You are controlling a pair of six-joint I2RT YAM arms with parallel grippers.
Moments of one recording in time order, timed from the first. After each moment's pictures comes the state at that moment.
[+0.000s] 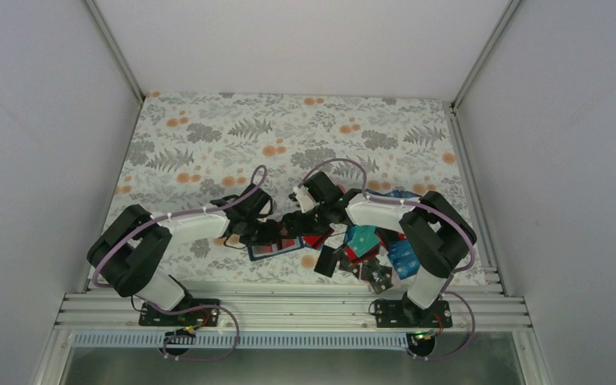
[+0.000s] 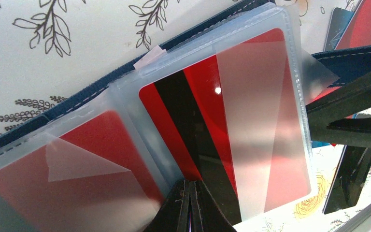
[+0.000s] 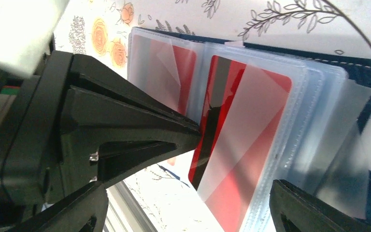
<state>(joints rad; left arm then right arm) -0.69 1.52 0.68 -0.34 0.30 -0.62 0.78 1.73 0.92 -0.23 -0.61 0.54</state>
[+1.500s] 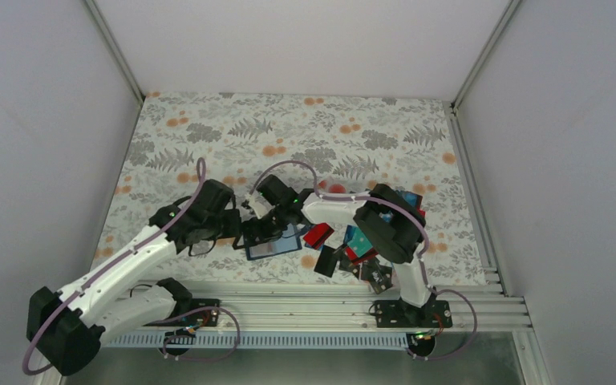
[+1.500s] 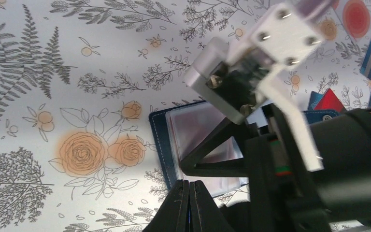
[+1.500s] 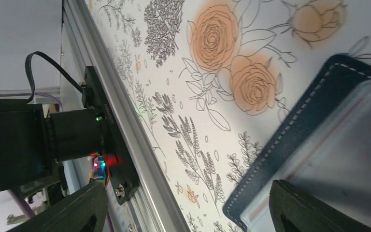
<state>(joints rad) -0.61 0.96 0.74 -0.81 -0.01 -0.70 0.96 2.04 1.28 -0.20 -0.76 0.57</state>
